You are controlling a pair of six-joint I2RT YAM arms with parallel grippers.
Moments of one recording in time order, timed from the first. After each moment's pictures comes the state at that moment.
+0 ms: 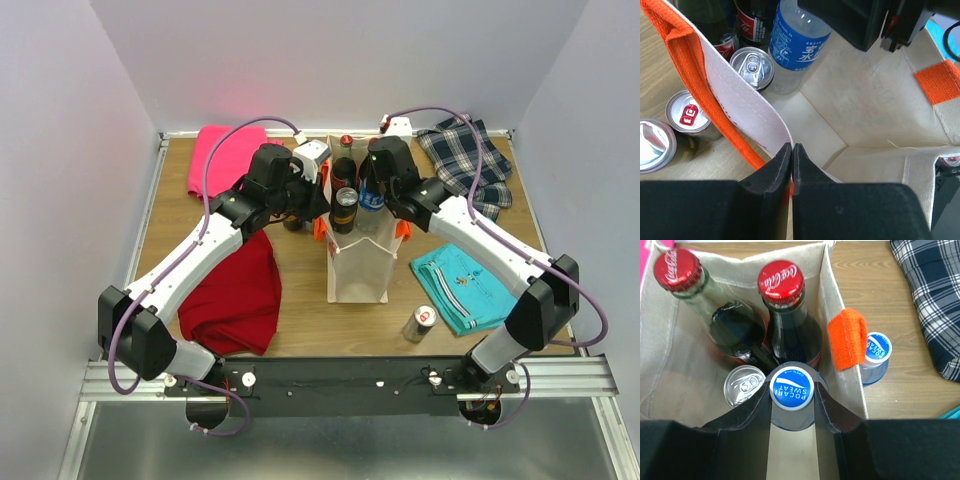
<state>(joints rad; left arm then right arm) -0.56 1.40 1.30 -0.41 0.34 -0.14 0.67 1.58 1.47 -0.42 0.55 0.34</state>
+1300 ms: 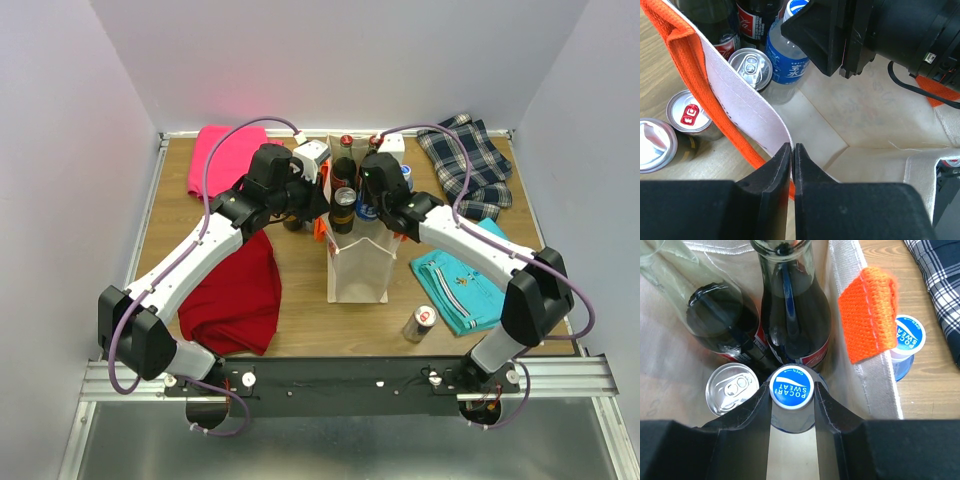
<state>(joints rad) -0.56 1.40 1.30 -0.41 0.34 -0.14 0.68 1.61 1.30 -0.23 0.57 0.36</state>
